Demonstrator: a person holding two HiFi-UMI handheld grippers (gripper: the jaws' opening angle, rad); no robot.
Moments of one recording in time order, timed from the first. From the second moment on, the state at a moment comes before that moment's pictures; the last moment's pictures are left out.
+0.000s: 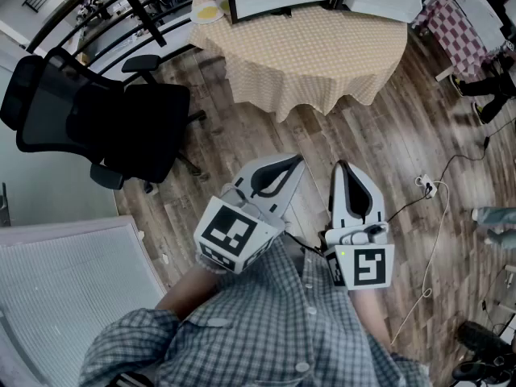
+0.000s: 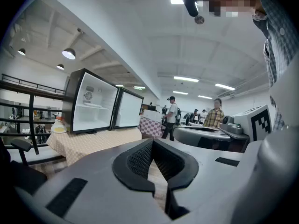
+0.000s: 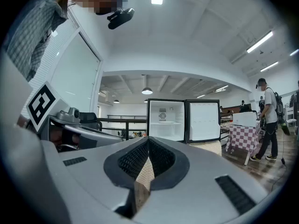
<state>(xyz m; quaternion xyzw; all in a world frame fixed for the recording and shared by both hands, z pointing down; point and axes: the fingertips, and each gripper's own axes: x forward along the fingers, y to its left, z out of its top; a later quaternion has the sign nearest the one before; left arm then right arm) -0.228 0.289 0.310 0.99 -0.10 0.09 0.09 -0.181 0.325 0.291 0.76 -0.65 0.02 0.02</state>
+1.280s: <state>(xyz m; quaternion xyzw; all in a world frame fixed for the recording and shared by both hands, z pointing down) -0.249 0.261 0.318 0.99 -0.06 0.08 0.10 -0.196 0.311 0.300 0.79 -0.61 0.02 0.04</state>
